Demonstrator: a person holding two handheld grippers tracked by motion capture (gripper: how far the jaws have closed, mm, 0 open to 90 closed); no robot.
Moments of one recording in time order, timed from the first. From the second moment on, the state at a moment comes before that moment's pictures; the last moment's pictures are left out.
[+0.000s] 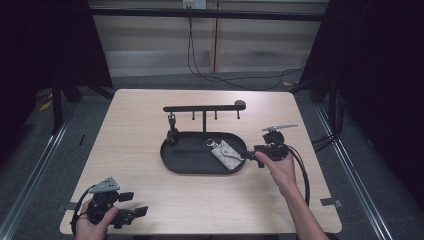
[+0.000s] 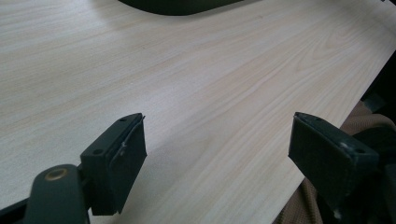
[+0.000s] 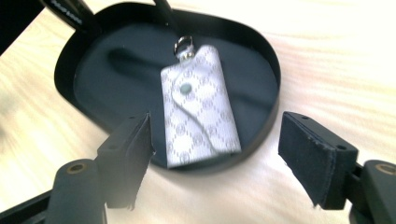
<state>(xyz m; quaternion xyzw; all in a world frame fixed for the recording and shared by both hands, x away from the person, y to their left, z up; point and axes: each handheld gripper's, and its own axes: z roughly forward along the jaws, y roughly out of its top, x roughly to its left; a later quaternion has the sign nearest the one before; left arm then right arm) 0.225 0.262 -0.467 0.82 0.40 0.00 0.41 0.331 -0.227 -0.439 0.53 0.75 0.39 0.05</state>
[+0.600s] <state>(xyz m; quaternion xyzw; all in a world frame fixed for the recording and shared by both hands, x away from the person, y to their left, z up) 0.225 0.261 -0.467 0.82 0.40 0.01 0.41 0.267 -0.265 -0.444 0.53 0.75 0.38 0.09</state>
